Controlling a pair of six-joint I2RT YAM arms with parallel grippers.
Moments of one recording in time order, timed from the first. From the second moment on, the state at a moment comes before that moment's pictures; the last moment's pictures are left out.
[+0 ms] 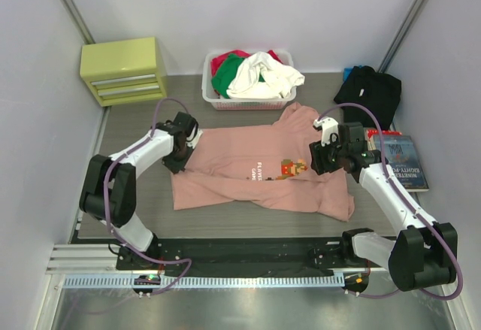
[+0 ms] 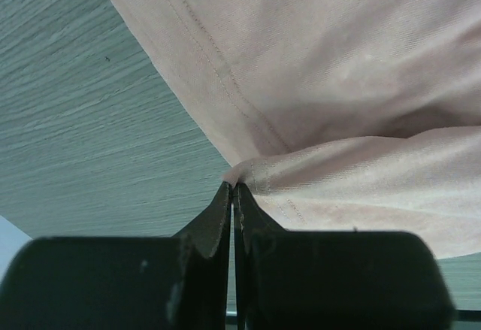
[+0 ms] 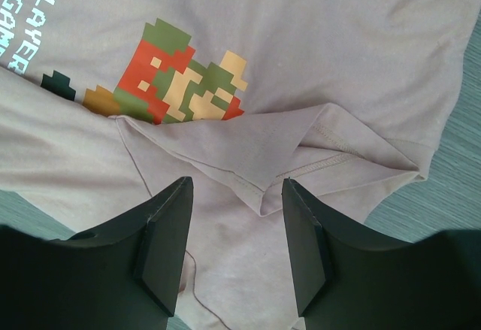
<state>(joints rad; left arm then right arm) -0.34 1.63 1.08 -0.80 -0.19 0.12 0.14 1.13 0.76 -0.50 -0.22 -0.23</state>
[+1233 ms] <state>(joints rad) -0.25 1.60 1.07 -0.75 -0.34 0.16 0.14 1.39 0.82 -0.52 -0.26 -0.24</state>
